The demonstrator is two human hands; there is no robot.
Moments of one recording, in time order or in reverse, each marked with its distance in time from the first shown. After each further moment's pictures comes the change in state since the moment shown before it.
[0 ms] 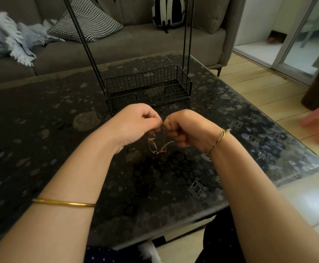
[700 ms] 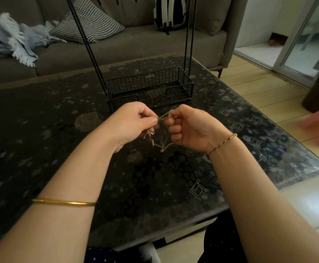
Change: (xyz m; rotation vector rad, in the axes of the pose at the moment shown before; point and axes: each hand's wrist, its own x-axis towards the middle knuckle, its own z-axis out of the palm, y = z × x) left_hand -0.001 -0.001 -0.006 -0.057 0.046 -0.031; right_hand -0.002 0.003 -0.003 0.639 -0.096 -0.033
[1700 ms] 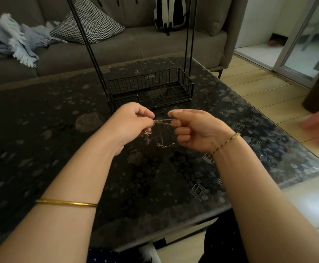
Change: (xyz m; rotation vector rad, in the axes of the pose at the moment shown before) left_hand 0.002 -0.004 0.001 -0.062 0.093 -0.076; right_hand -0.001 0.000 -0.006 -0.001 0.022 -0.008
